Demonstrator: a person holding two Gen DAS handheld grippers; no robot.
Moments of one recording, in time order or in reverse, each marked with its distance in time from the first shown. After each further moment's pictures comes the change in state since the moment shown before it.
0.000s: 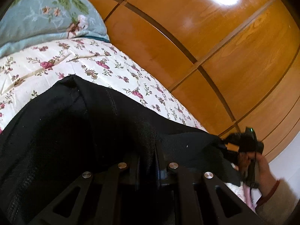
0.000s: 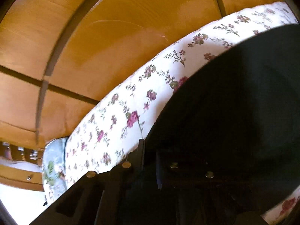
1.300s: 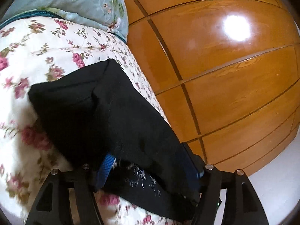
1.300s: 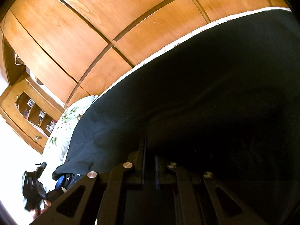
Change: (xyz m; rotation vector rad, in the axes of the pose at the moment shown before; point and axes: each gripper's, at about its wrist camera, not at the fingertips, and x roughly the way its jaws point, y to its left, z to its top) left arm -0.134 0.033 -0.072 -0.286 -0.067 -0.170; right arm -0.097 -0.100 -0.237 -0.308 -0.229 0.230
